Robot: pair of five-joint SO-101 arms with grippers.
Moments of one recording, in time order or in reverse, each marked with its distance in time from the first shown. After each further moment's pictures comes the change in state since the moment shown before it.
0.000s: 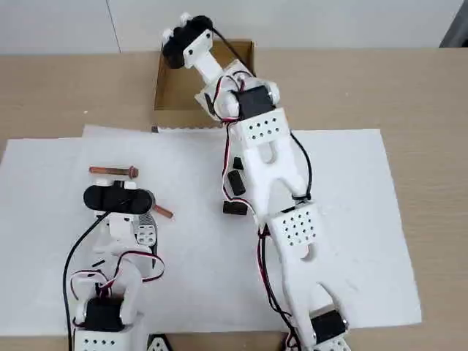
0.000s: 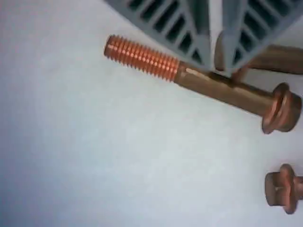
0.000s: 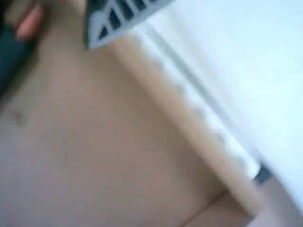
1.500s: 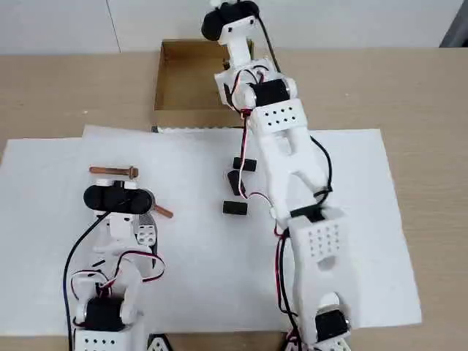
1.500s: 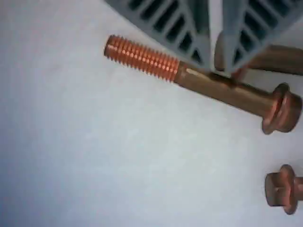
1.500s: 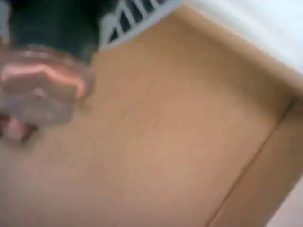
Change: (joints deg) left arm 0.0 0.0 0.0 0.0 0.0; right arm 4.8 -12.9 33.8 -26.8 -17.1
